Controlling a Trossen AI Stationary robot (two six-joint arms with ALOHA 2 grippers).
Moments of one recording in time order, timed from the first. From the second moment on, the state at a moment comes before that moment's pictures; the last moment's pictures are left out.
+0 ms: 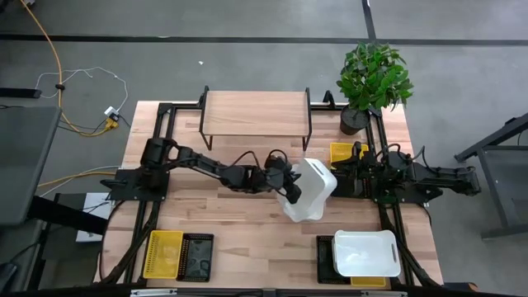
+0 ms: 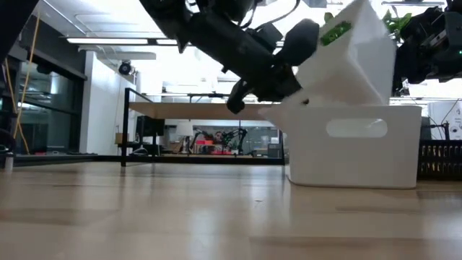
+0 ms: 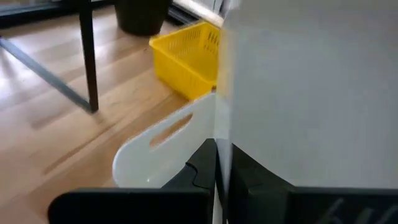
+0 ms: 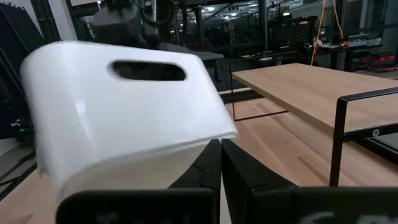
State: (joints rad) left arm 0.01 2.01 1.28 0.23 -0.45 -0.55; right arm -0.07 0.01 0.01 0.02 0.05 0.11
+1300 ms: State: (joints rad) left arm -0.05 2.08 1.66 -0.43 -0.57 -0.78; right arm -0.07 0.01 0.01 0.02 0.05 0.11
